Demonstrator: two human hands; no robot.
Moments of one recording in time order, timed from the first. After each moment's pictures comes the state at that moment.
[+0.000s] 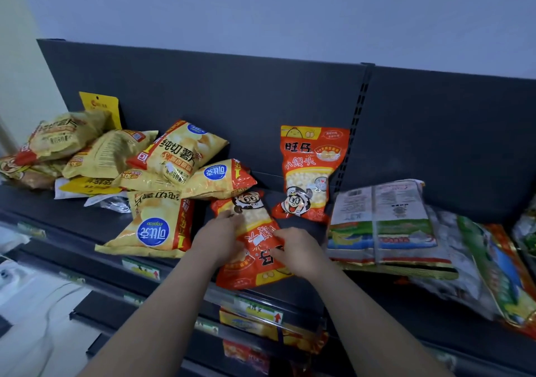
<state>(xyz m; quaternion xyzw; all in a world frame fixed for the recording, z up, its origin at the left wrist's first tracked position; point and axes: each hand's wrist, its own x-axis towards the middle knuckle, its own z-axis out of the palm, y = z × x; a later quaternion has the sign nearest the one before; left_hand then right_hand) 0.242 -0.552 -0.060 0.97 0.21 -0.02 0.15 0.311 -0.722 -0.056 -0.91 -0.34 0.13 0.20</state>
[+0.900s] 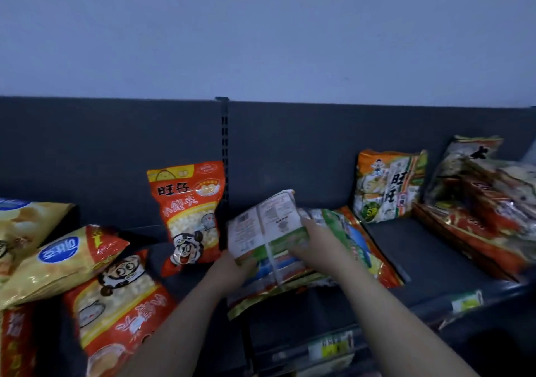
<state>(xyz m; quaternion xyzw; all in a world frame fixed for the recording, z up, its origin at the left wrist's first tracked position) 0.350 -0.685 -0.047 0.89 0.00 -0.12 0.44 0.343 -0.885 0.016 -0.96 0.01 0.03 0.27</state>
